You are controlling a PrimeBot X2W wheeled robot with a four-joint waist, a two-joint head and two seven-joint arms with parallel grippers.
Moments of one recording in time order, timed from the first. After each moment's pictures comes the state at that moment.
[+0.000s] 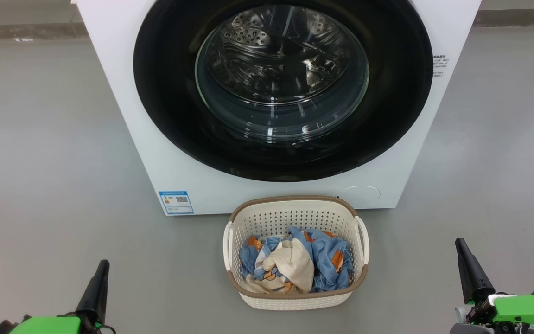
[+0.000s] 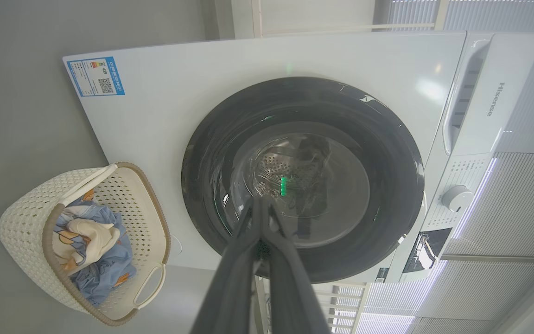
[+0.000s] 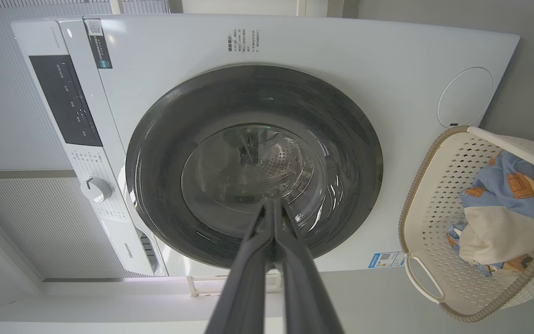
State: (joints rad) left arm -0.06 0.04 0.08 0.26 -1.62 -0.13 0.11; right arm -0.07 -0.05 -0.14 0.27 1.62 0.13 0.11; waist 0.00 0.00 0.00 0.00
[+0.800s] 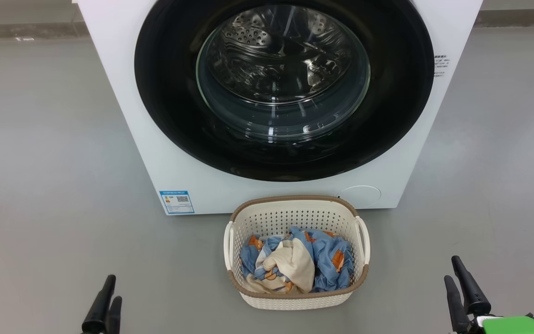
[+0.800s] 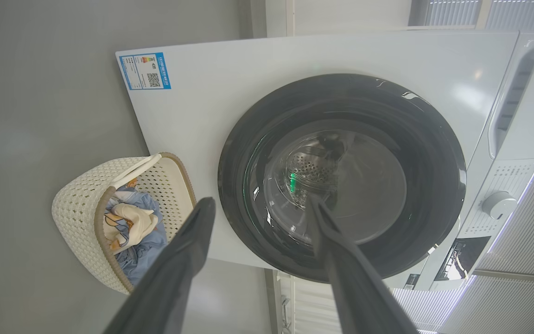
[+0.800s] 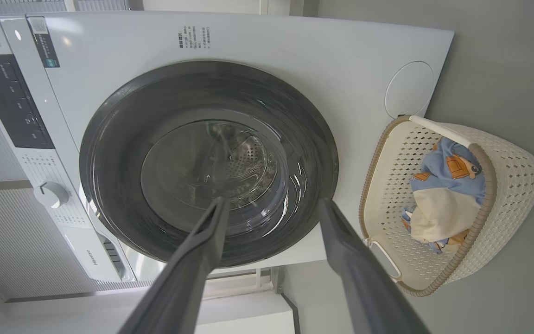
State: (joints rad) left arm -0.02 0.02 0.06 0.31 -1.60 -0.13 0.08; right arm -0.02 -0.03 -0.12 0.33 1.60 0.13 0.08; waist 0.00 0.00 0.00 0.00
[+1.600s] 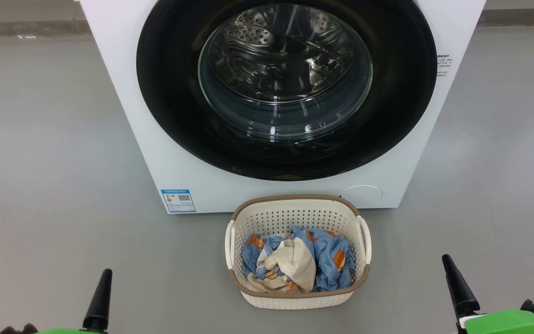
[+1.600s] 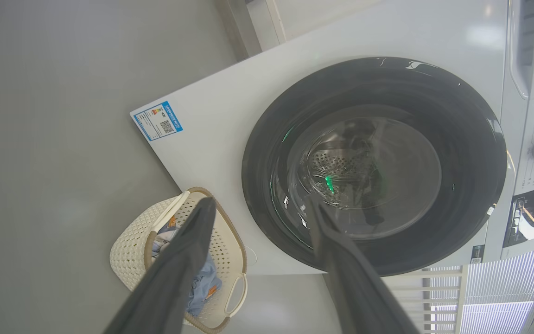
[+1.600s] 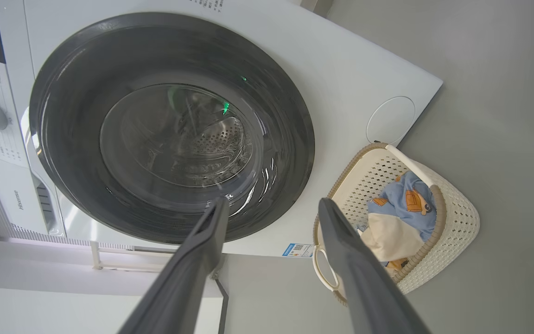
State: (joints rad) left arm -0.02 0.05 0.04 0.27 -1.33 -0.13 0.01; right arm -0.02 -0.06 -0.07 0.34 1.32 0.13 0.01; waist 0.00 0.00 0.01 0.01
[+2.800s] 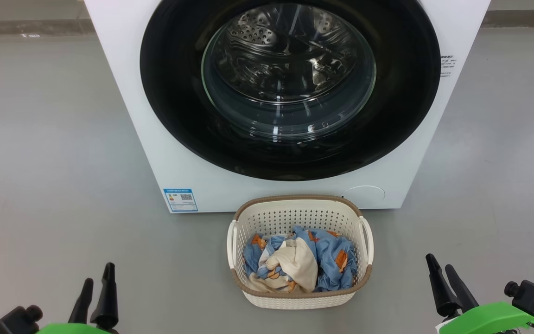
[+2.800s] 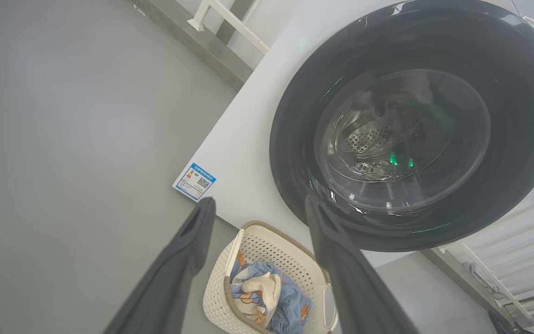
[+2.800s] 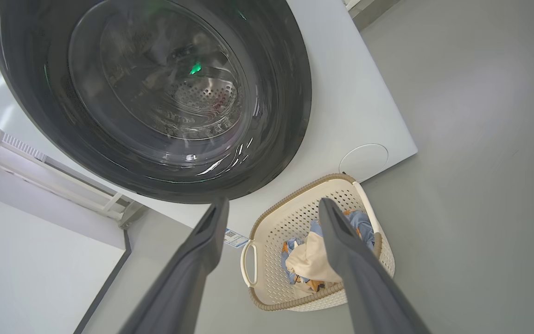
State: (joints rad) left arm -0.02 0.07 0.01 0.24 -0.86 -0.13 -0.09; right arm -0.05 -0.10 -0.01 0.36 0.85 0.13 -0.09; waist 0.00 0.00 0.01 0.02
